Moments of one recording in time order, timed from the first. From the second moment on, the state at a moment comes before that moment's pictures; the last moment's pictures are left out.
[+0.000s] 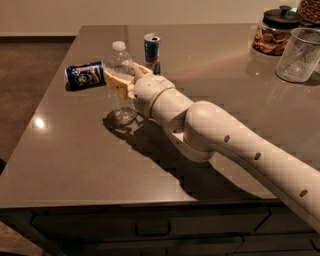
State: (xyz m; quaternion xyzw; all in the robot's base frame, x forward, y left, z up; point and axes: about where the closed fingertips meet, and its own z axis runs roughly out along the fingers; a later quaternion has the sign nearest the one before) arm 0.617 0.072 0.944 -0.21 0.63 0.30 0.68
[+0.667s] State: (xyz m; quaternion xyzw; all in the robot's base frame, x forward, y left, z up) arm 0.614 0.072 0.936 -0.20 0.64 0.29 0.68
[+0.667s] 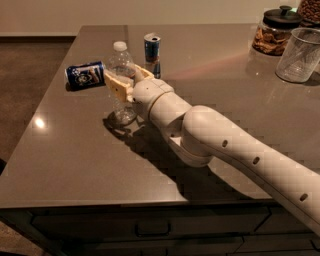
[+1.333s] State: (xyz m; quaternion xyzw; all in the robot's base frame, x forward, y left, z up) arm 0.605 0.061 0.927 -0.19 0.66 0.28 0.66
